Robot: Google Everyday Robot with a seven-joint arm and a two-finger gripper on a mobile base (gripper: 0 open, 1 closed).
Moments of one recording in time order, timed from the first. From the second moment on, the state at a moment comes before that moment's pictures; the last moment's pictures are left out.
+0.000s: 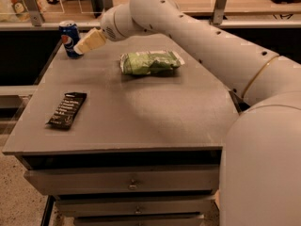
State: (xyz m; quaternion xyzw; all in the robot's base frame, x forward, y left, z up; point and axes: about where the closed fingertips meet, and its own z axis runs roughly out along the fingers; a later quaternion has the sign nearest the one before) arm 0.763 0.163 0.930 -0.48 0.69 0.19 0.51
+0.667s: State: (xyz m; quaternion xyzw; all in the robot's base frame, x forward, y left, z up) arm 0.787 0.197 0.917 -0.48 0.68 0.21 0.51
